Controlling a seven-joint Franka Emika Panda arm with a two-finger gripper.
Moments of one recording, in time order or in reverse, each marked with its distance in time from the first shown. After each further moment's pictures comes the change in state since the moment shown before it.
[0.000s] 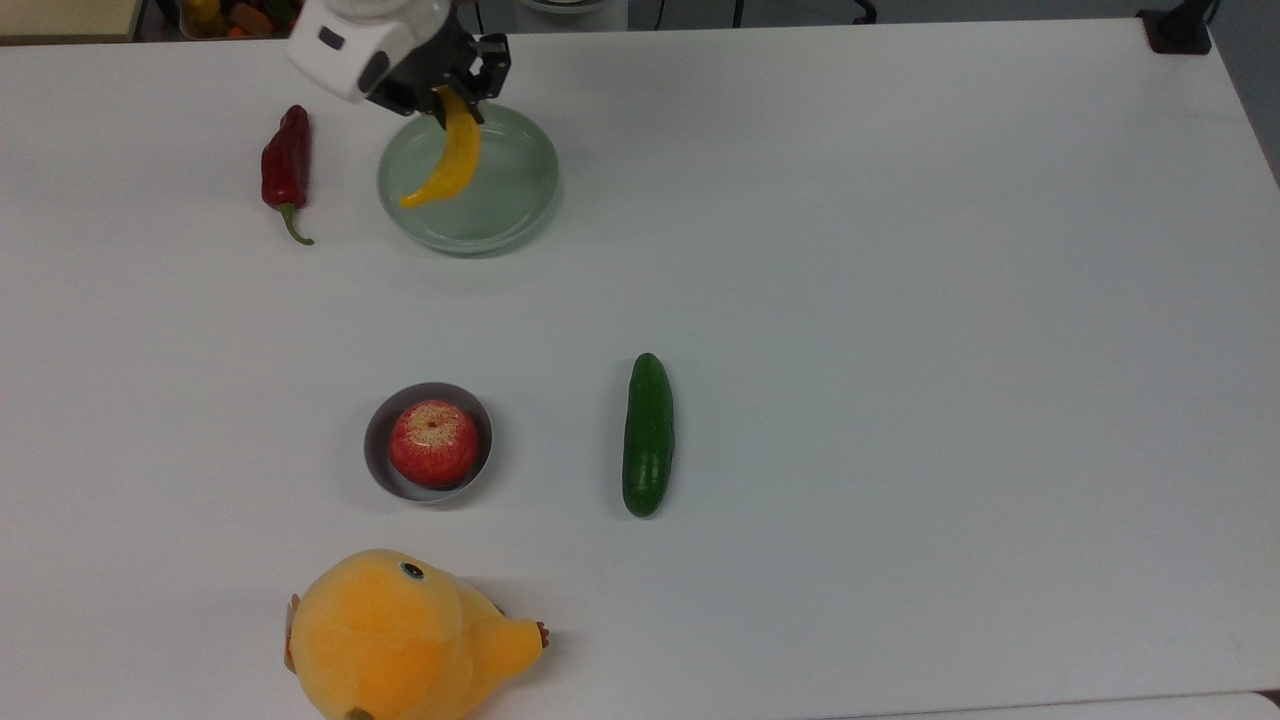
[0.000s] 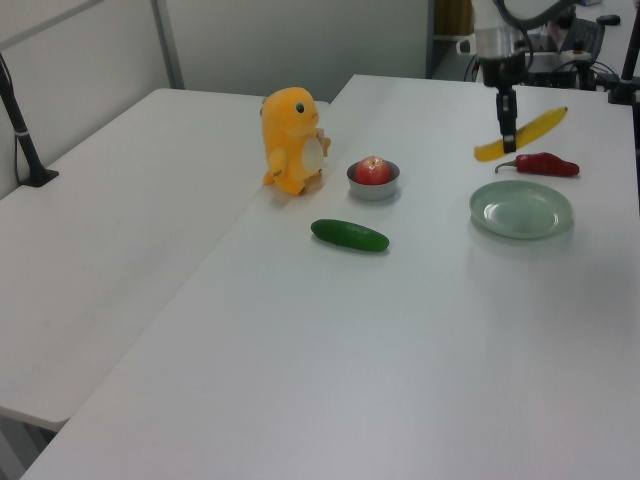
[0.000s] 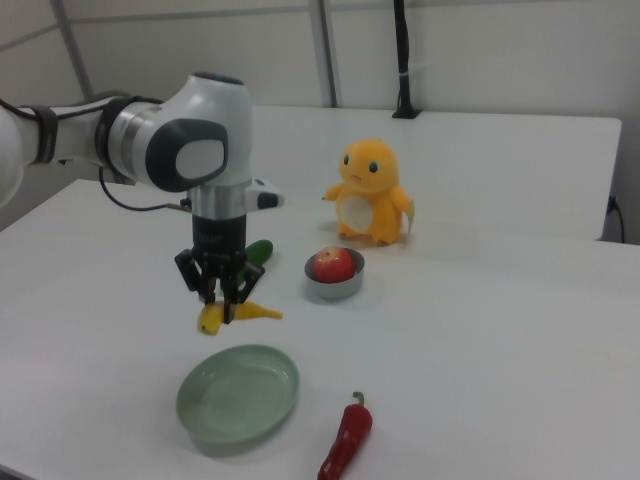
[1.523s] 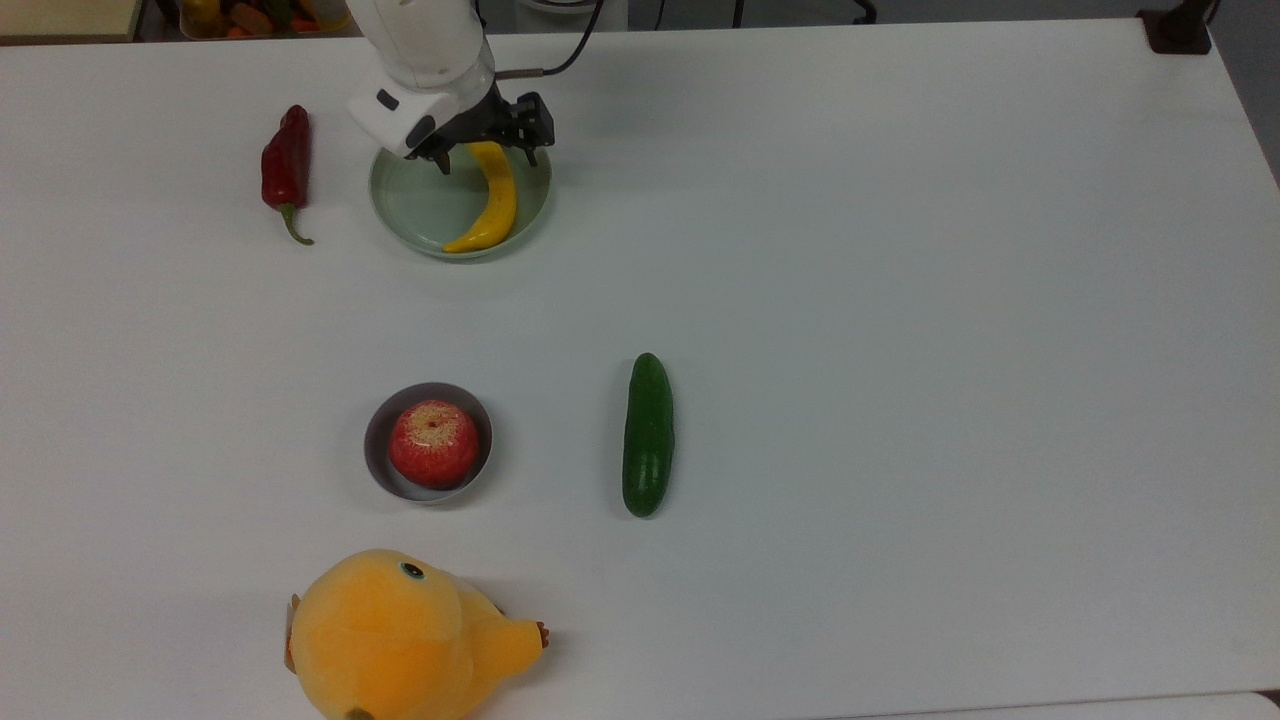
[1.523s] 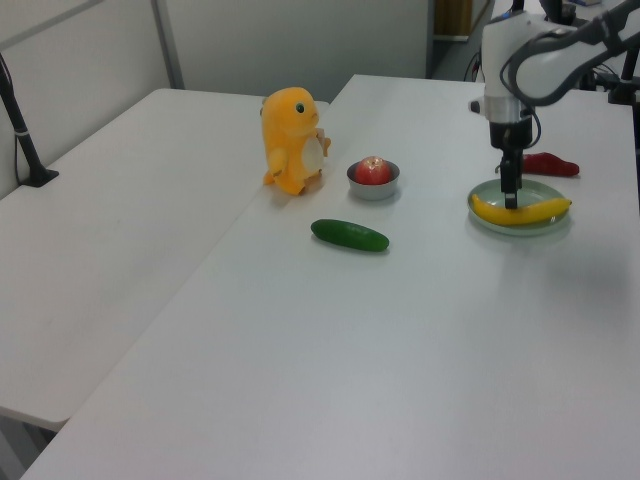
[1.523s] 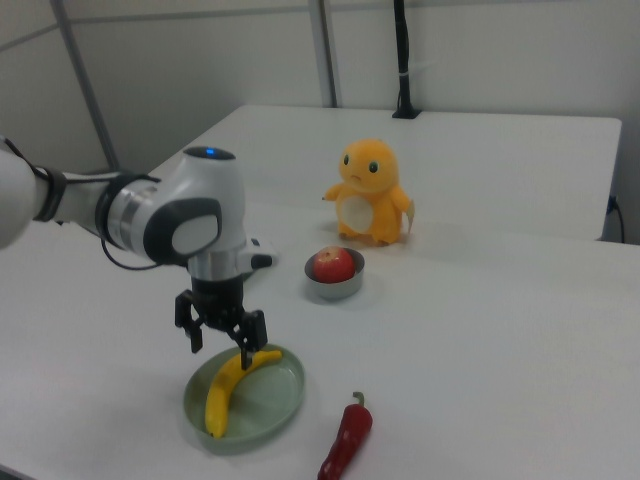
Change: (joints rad) arm 0.012 -0.003 0.011 -0.260 -0.001 0.305 0.109
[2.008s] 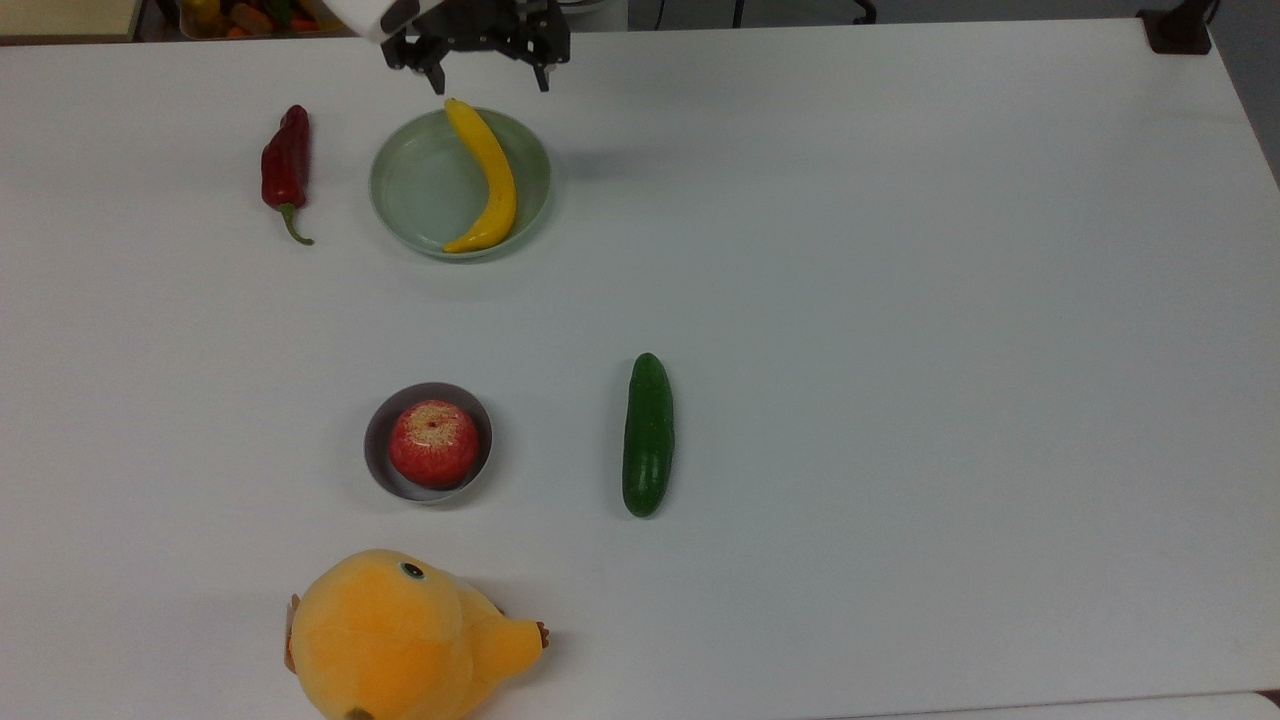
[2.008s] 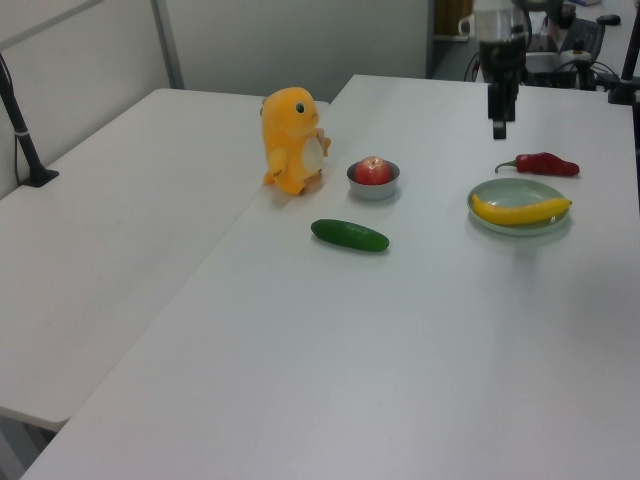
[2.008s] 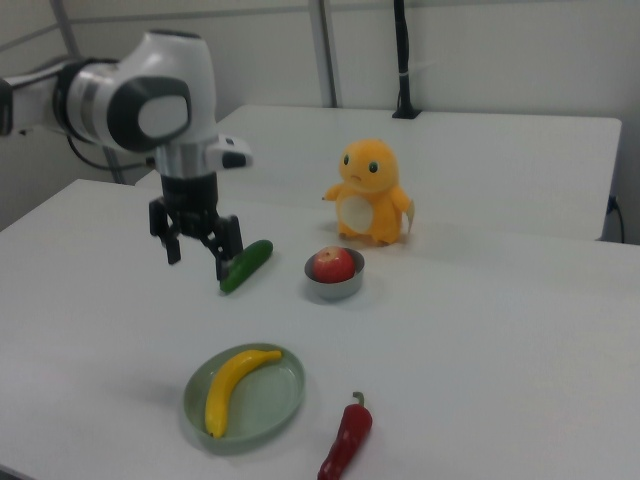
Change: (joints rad) arm 0.026 -0.053 0.024 0.329 0.002 -0.345 0.154
